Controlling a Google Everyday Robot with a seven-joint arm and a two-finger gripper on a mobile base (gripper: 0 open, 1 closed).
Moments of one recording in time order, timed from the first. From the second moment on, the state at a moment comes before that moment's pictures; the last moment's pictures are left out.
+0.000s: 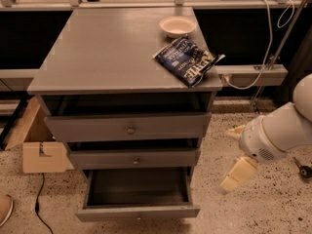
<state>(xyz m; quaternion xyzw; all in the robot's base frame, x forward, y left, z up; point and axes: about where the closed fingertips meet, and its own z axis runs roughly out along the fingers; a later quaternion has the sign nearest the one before) 0.415 -0.175 0.755 -0.54 0.80 0.16 0.19</state>
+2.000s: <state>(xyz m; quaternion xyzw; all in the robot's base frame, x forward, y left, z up) 0.384 -0.051 0.391 -0.41 0.80 0.42 0.14</state>
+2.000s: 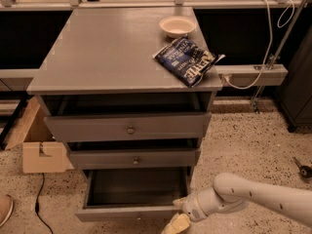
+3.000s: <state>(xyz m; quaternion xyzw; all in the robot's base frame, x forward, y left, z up) 0.389 -0.062 0.278 -0.41 0.79 0.44 0.09</state>
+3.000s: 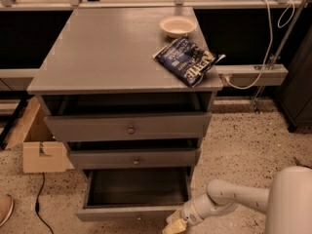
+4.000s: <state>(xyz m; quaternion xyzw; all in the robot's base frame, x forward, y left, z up) 0.443 -0.084 0.184 -0.41 0.84 0.33 0.15</state>
